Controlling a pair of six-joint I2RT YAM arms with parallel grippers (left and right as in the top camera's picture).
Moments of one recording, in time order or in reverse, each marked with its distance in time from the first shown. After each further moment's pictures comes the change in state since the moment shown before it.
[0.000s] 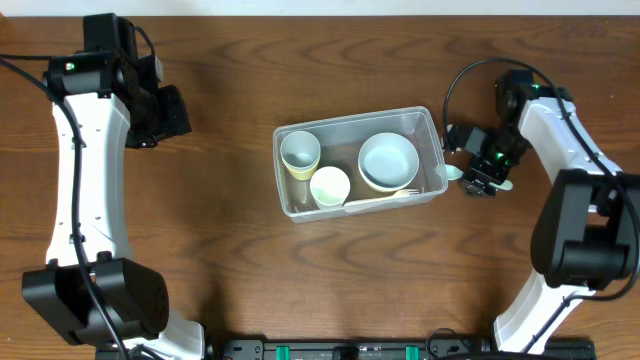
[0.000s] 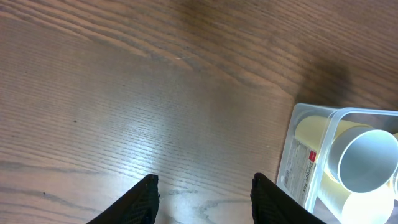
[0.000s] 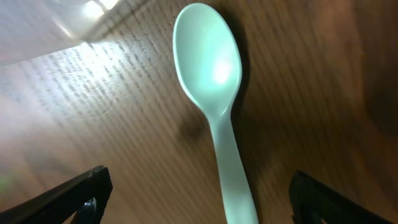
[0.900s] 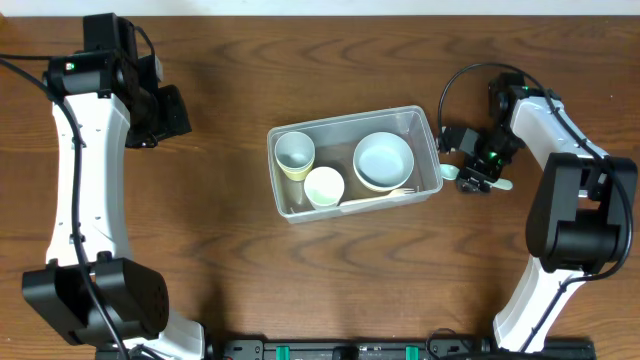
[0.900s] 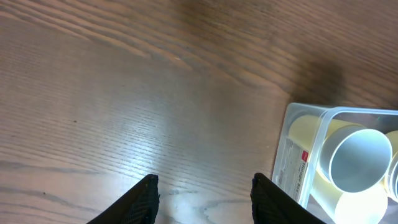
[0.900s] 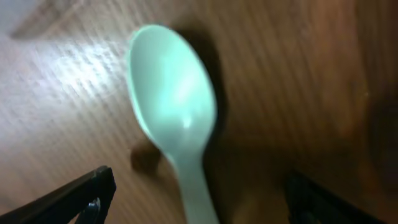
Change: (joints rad) left arm 0.000 0.000 0.000 0.000 0.000 0.000; right arm -0.001 0.089 0.011 0.083 -0.009 -0.039
